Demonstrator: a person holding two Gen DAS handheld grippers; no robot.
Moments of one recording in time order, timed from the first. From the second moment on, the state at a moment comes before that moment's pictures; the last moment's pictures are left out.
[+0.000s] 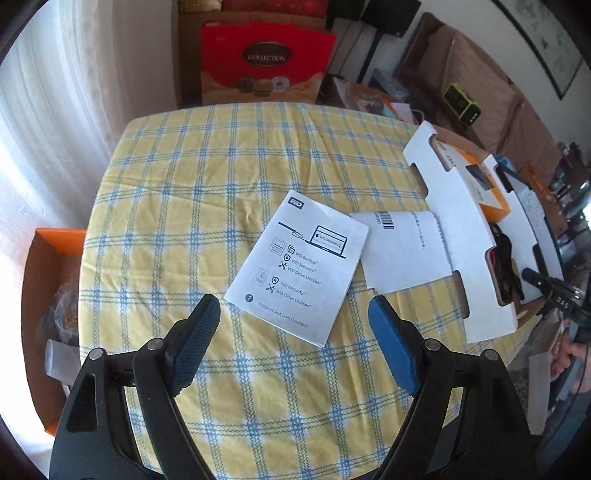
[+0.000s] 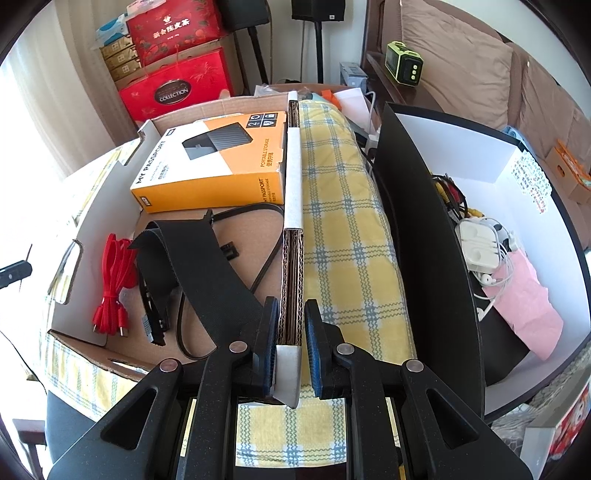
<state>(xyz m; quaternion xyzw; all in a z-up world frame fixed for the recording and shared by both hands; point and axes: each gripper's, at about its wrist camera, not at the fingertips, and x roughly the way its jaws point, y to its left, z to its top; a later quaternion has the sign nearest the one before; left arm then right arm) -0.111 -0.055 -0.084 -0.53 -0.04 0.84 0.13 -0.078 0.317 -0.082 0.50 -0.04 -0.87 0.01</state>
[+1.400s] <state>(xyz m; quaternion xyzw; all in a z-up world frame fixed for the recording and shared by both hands) -0.134 -0.023 -0.109 -0.52 0.05 0.84 0.17 -0.080 0.310 -0.084 0.50 -0.02 -0.87 0.01</state>
